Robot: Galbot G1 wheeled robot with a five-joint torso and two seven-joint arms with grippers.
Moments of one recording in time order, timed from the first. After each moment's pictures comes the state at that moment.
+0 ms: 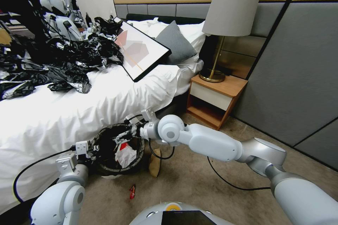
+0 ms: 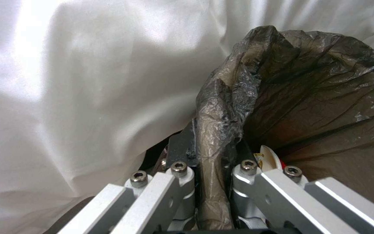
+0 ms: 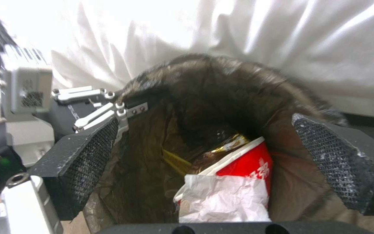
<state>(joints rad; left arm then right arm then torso) 1.63 -1.41 -0.93 -2.42 -0.35 0.74 -0.10 -0.13 1.19 -0.66 1.93 1.52 -0.66 0.40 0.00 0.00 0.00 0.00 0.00</state>
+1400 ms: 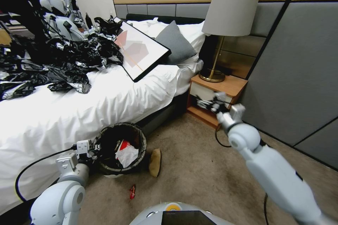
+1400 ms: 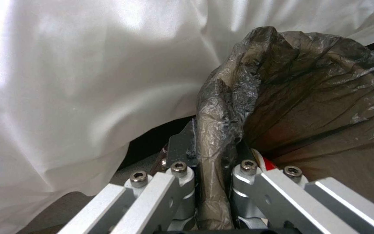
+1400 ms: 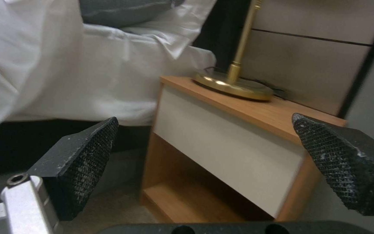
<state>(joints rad) 1.64 -1.40 -0.92 -2.42 -0.38 0.74 -0.10 -1.10 0.93 0.35 2.02 0.43 -0.19 0.24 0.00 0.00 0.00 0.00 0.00</state>
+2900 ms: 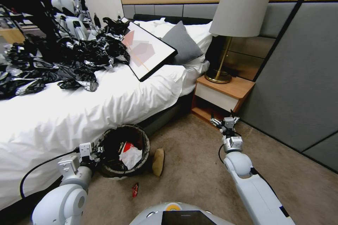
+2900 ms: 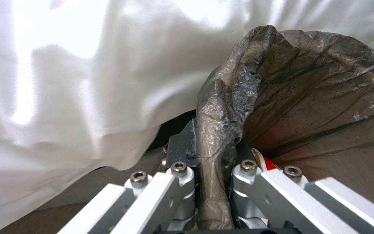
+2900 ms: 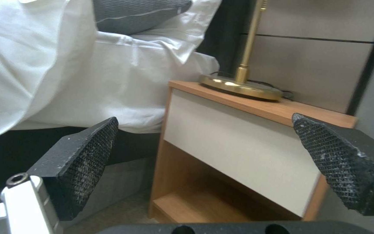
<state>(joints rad) 1.66 -1.44 -0.91 -2.44 -0.40 0.74 -0.09 -1.27 1.17 0.45 1.92 0.14 0.02 0.28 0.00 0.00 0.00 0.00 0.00</state>
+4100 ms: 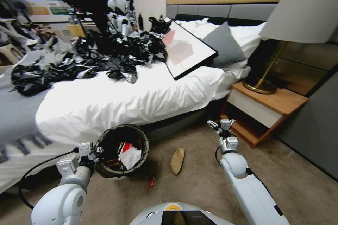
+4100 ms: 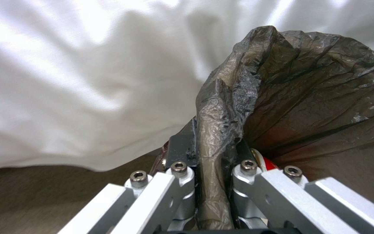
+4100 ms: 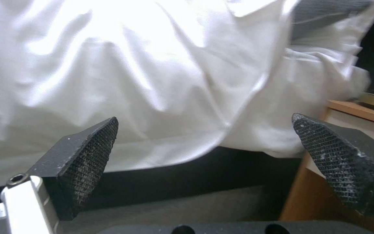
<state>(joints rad) 1.66 -1.43 -0.92 -2.43 -0.40 0.74 -0.09 -1.26 1.18 0.42 1.89 0.13 0.01 0.28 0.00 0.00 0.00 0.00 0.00</state>
